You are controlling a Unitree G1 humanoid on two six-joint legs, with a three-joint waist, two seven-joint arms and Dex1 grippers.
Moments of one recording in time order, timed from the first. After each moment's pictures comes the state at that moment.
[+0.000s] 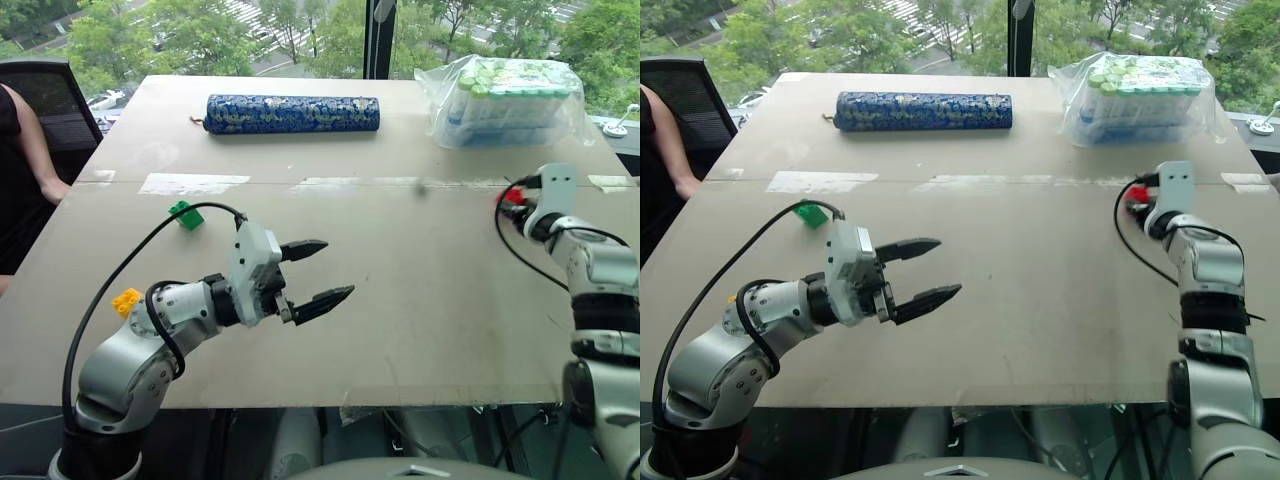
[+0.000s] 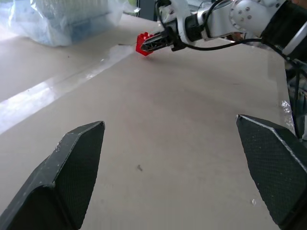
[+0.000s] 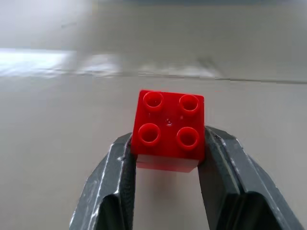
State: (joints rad) left arm -0.02 0.71 0.11 -0.62 -0.67 0.55 -0.83; right arm -0.56 -0.58 -0.09 0.22 0.31 0.67 0.64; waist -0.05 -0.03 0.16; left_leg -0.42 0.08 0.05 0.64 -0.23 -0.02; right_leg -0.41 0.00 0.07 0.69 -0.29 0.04
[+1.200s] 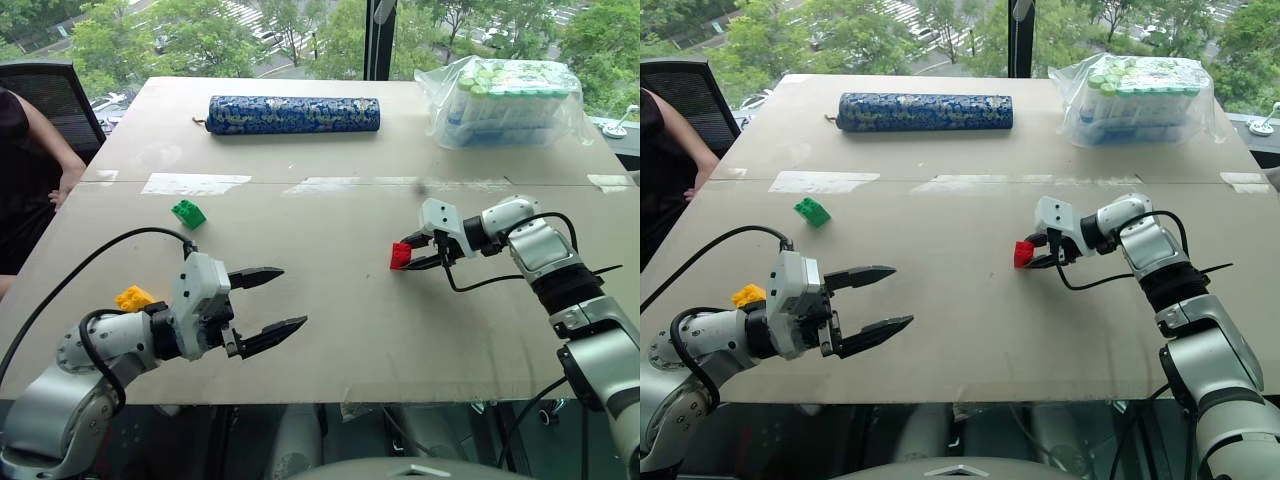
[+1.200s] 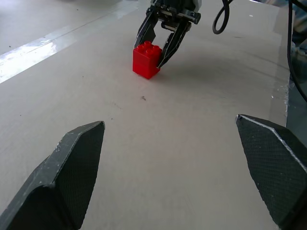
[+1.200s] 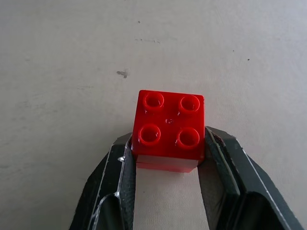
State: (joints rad) left arm 0.20 0.80 0.31 -0.63 -0.67 0.49 -0.95; right arm -0.81 -0.54 0.35 0.49 0.06 0.12 1.35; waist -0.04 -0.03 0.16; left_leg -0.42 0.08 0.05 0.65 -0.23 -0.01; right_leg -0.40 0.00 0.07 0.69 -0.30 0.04
